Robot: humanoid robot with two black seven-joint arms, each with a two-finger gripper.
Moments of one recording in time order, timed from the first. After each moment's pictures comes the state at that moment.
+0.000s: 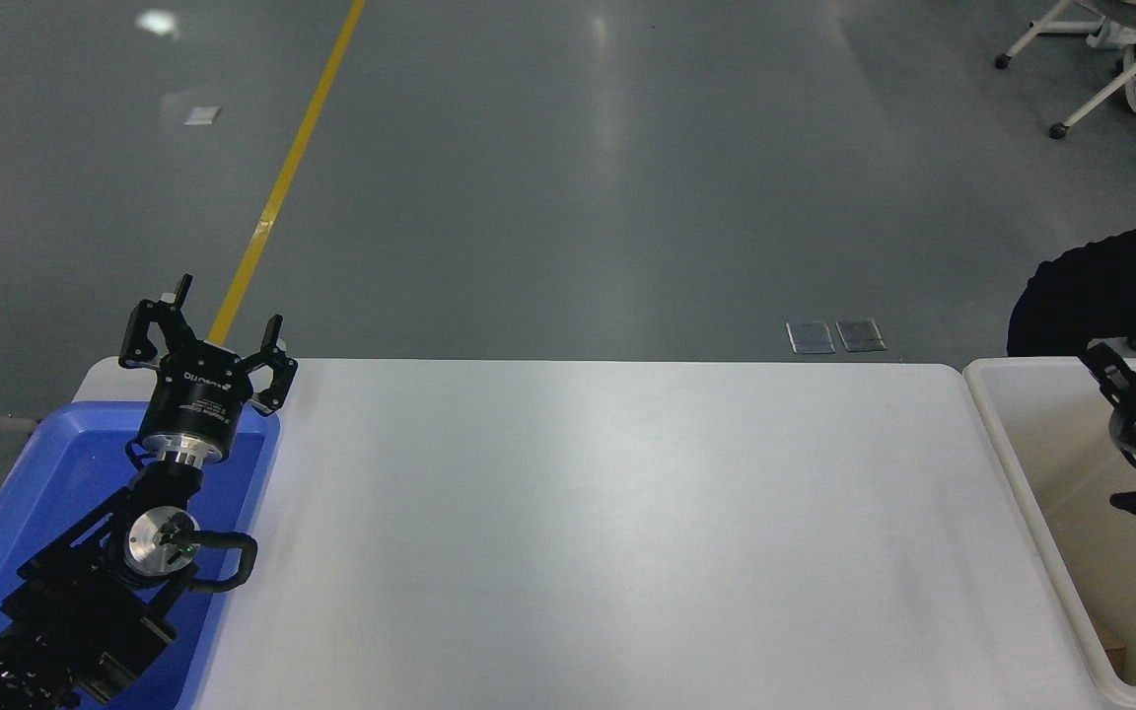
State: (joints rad) left arm -0.54 0.24 -0.95 -0.52 0.00 -0.56 -0.50; right arm 1.10 -0.43 -0.85 0.44 0.24 -0.15 0.01
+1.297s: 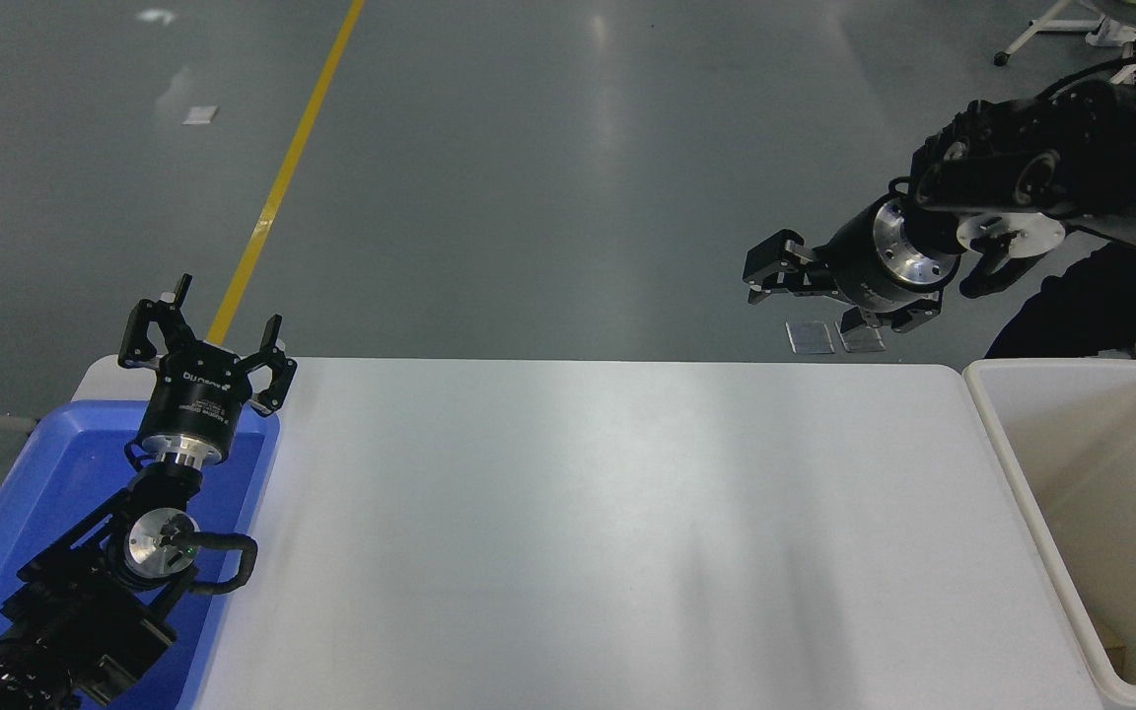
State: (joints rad) left arm -0.54 0.24 -0.95 -0.52 0.00 -0.56 -0.50; right arm 2.10 -0.13 -1.32 1.24 0.24 0.48 -0.04
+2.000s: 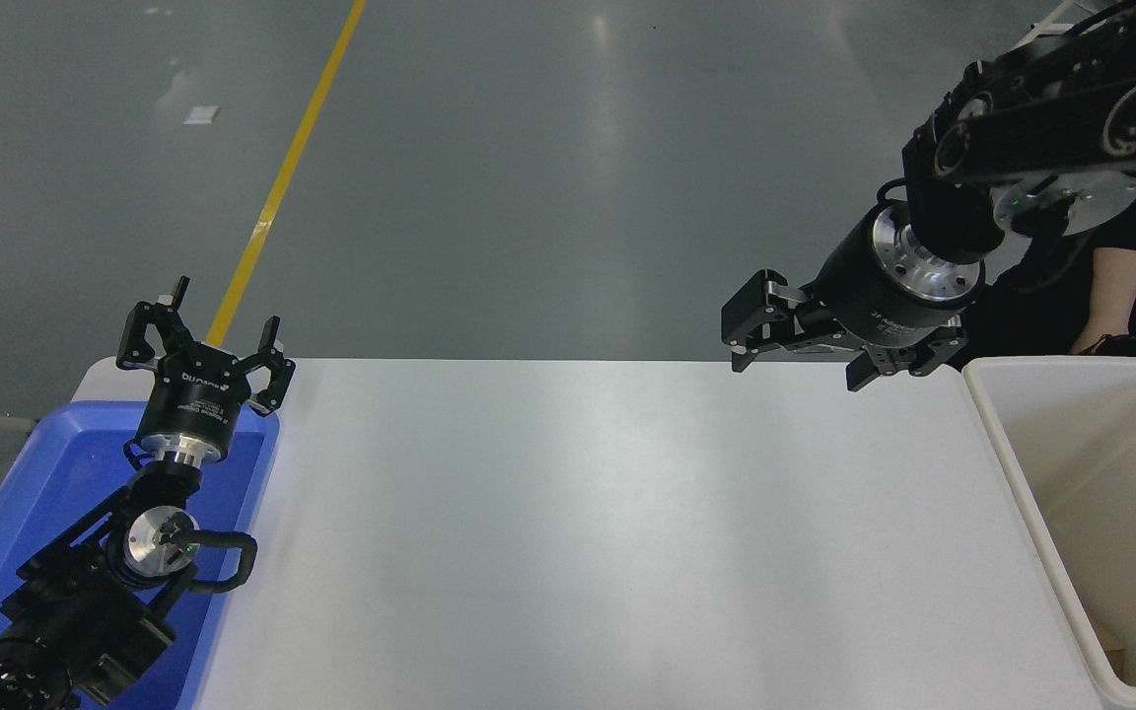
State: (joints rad) left arm -0.54 0.24 -0.95 -0.52 0.00 -0.56 -0.50; right arm 2.39 -0.10 -1.31 1.55 0.24 0.60 -0.06
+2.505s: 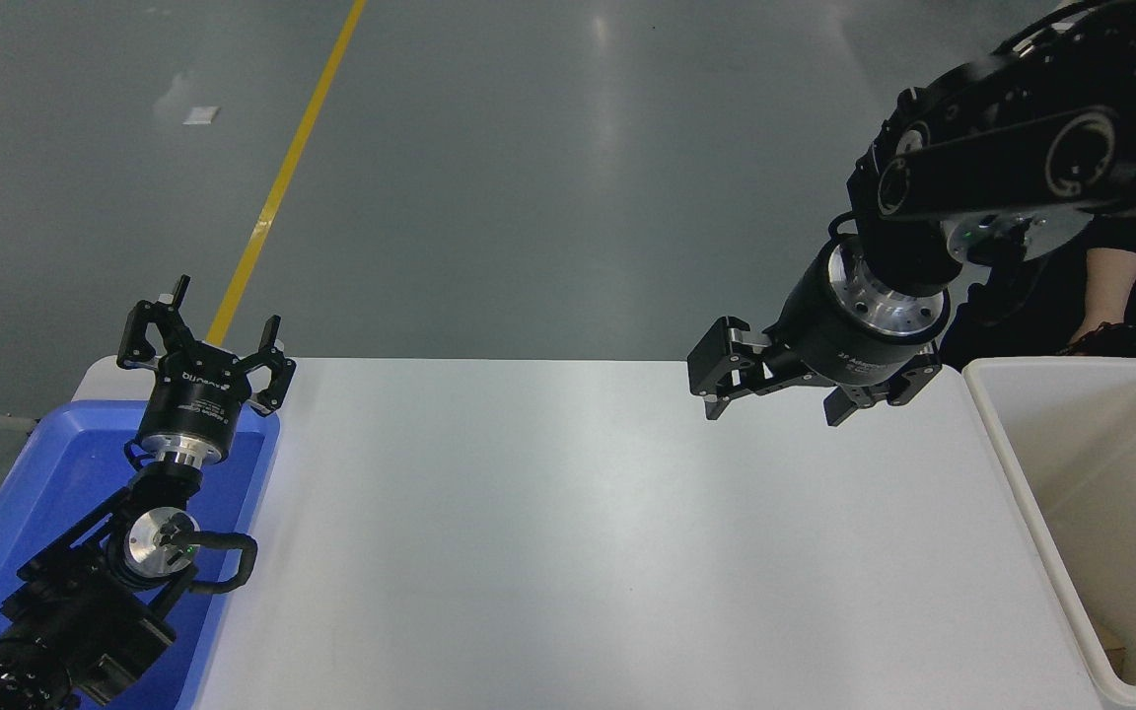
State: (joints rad) left arm -0.54 0.24 -0.95 -0.52 0.00 -0.56 -0.50; right arm 2.41 -0.02 -1.29 1.58 0.25 0.60 -0.06
